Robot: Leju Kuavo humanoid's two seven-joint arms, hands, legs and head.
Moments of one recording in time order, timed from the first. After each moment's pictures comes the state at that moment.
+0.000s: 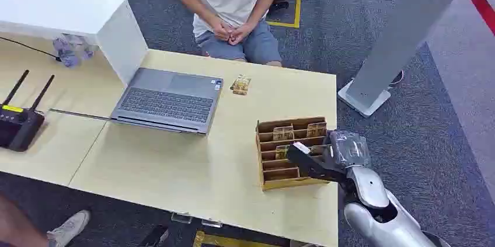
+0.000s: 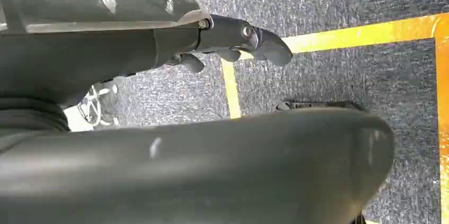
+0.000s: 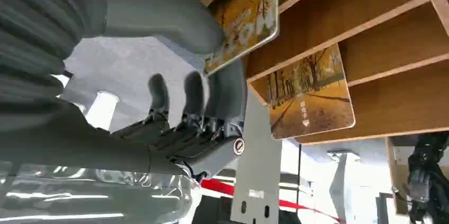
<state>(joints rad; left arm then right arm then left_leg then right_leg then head) -0.10 0.11 -1.08 -0.20 1.11 0.18 0.02 -0.51 -0.33 0.84 -1.34 0.81 -0.07 0.63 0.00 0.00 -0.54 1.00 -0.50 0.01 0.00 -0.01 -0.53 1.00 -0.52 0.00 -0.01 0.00</state>
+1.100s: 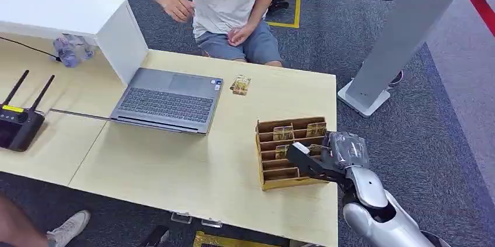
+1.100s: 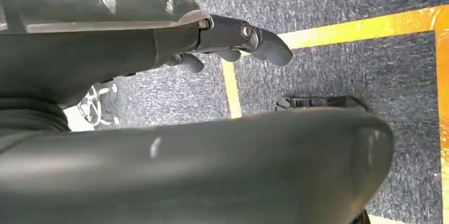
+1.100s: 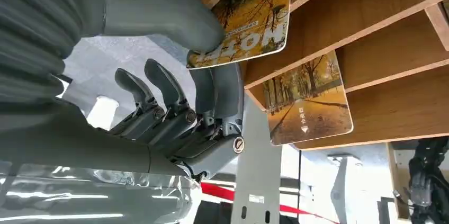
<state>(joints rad) -0.10 0.11 -1.08 -0.20 1.10 0.17 0.02 -0.51 -0.34 0.85 -1.34 0.78 -0.08 0.63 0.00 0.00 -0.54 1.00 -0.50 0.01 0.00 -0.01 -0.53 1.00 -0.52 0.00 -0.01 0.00</state>
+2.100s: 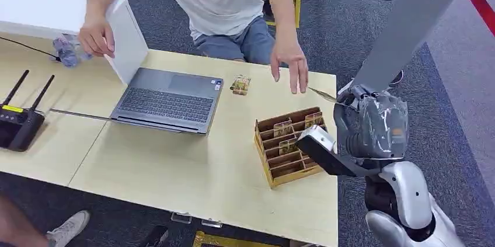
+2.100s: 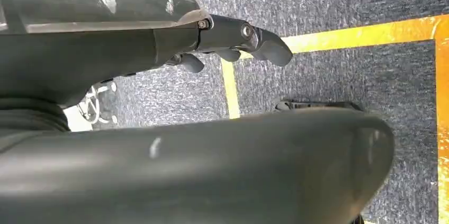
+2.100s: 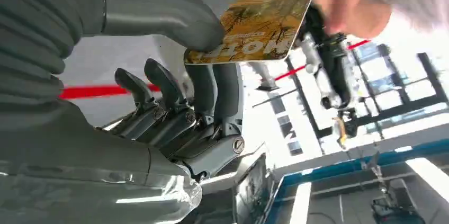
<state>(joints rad) -0.10 0.10 -1.08 -0.20 1.13 0.20 0.01 -0.50 -0.41 0.73 -1.84 0.92 -0.27 0.54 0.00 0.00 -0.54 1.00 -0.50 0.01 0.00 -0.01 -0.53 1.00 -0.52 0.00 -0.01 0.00</state>
